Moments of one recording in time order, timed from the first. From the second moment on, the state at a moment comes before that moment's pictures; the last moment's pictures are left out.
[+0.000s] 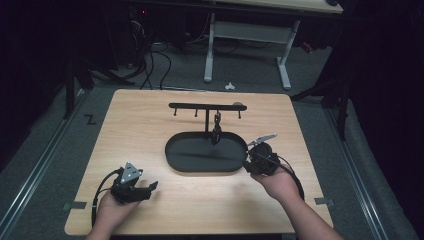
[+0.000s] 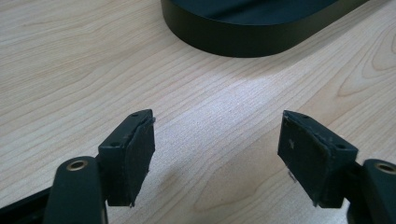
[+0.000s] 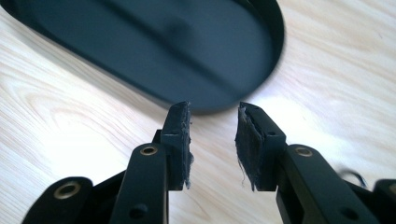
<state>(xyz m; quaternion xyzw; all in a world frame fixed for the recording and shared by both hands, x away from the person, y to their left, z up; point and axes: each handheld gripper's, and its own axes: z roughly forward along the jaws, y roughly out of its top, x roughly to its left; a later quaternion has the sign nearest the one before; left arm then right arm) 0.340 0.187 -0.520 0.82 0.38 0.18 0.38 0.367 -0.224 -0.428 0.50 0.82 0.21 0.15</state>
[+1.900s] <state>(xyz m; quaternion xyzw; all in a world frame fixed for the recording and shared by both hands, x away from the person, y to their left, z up) 0.339 0.189 -0.521 0.82 0.39 0.17 0.38 0.406 -0.333 -0.483 0.64 0.75 0.12 0.07</state>
